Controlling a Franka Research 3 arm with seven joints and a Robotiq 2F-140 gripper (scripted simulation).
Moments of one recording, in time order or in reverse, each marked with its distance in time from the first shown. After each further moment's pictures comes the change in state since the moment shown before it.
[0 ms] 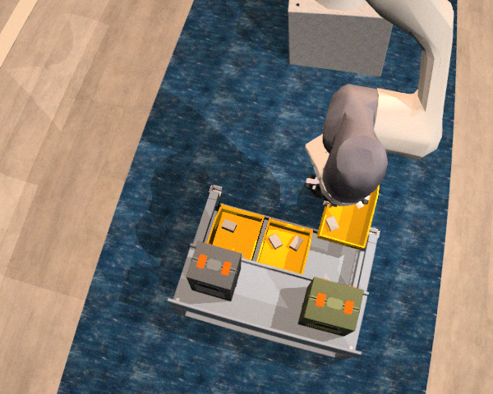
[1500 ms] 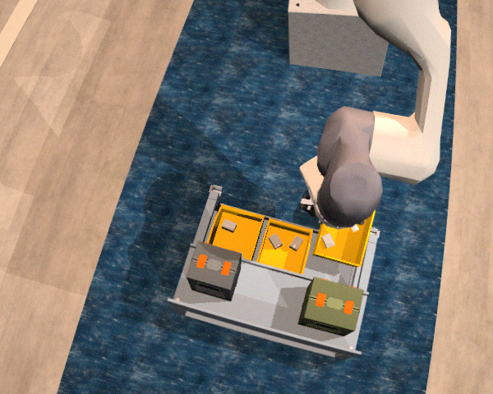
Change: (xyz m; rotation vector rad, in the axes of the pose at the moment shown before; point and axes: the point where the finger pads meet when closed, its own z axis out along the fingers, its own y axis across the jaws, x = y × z) arm -0.041 0.001 -0.009 0.000 0.003 -0.001
